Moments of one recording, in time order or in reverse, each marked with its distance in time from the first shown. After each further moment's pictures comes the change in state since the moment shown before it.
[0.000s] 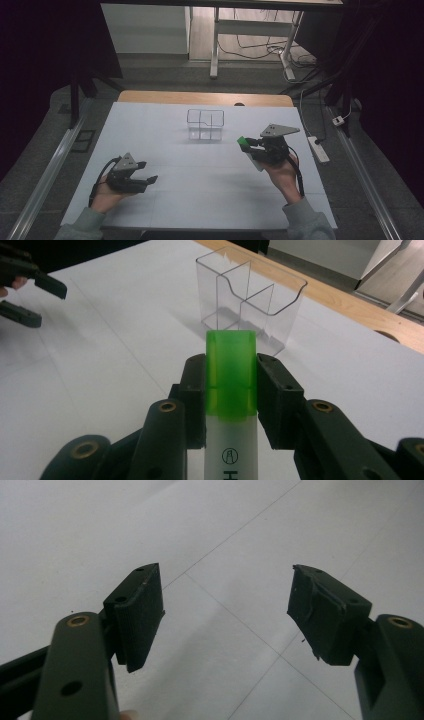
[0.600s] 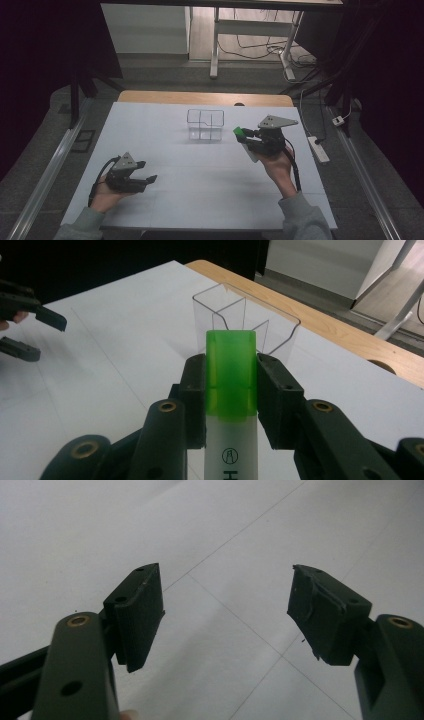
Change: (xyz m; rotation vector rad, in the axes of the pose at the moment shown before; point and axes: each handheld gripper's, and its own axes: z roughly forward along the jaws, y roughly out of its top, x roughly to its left) left arm 0.002 0.000 -0.002 -0.005 0.001 -0.006; right arm -0.003 0.022 0.008 -0.070 -0.001 0.006
